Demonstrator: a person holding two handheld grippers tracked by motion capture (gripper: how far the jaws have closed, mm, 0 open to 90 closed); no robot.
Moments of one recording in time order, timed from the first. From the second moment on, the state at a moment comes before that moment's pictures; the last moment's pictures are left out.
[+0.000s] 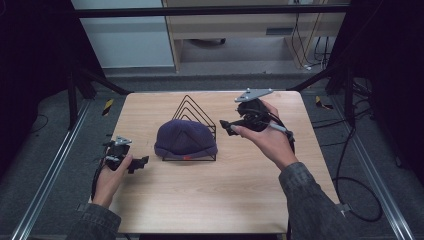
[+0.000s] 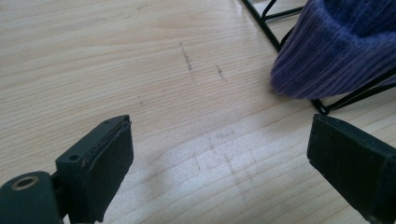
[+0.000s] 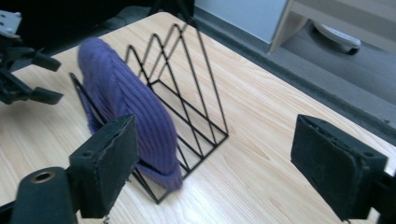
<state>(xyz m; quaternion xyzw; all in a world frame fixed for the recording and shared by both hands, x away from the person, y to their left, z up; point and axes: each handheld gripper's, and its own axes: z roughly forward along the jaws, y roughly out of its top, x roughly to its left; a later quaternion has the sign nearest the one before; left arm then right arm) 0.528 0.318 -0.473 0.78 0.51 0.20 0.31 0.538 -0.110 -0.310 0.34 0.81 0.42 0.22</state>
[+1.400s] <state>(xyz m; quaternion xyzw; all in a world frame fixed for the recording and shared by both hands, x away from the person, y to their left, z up) 0.531 0.321 -0.492 0.79 0.51 0.19 0.27 0.473 -0.239 -0.464 0.46 0.78 0.38 0.18</state>
